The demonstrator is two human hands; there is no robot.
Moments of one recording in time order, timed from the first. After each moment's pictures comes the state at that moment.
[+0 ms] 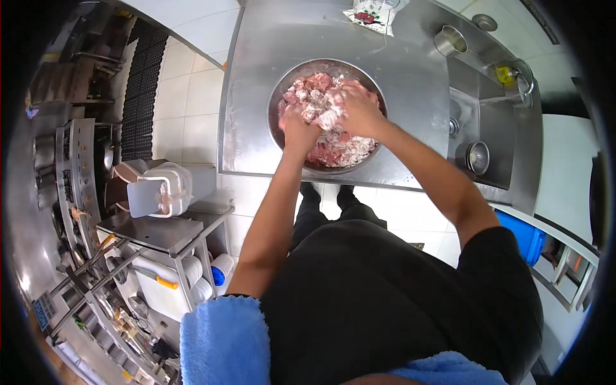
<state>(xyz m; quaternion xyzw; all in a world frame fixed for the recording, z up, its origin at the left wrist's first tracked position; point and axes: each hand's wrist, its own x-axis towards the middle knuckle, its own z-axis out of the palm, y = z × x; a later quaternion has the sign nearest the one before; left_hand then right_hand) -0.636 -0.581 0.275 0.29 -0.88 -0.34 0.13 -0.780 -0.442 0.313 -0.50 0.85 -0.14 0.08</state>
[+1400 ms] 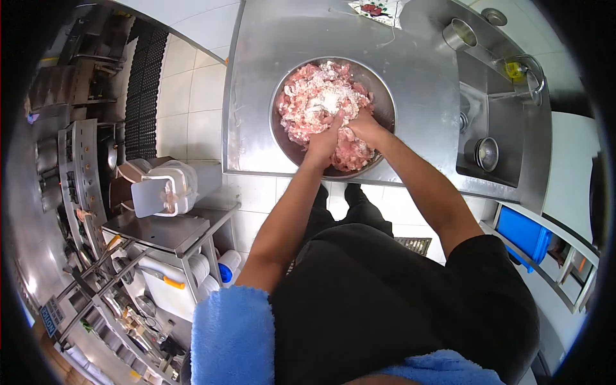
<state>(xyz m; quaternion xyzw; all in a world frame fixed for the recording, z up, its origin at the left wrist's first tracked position) -0.640 -0.530 0.228 0.41 -0.48 -0.77 0.06 -0.747 -0.441 0.242 -0.13 0.65 -0.61 0.43</state>
